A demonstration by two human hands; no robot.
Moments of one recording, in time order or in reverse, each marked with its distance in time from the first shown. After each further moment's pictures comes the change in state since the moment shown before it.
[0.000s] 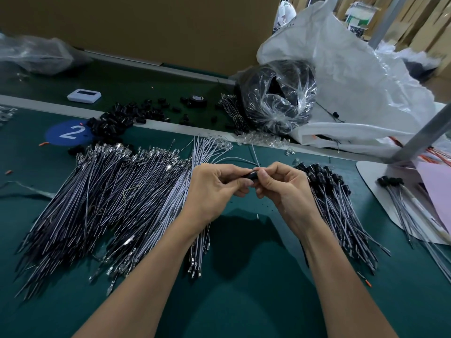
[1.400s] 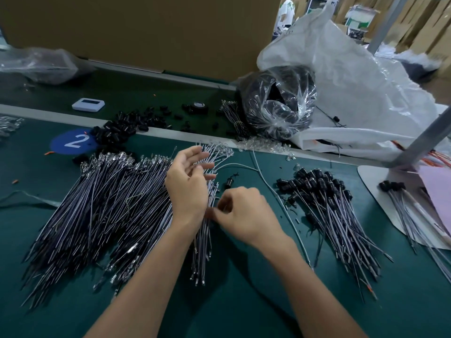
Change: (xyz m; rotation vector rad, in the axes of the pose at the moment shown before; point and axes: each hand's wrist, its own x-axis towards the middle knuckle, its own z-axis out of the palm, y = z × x) left_hand 0.011 0.004 -0.014 -0.004 0.574 -0.138; right_hand -0.007 0.005 0.067 -1.257 -0.111 0.074
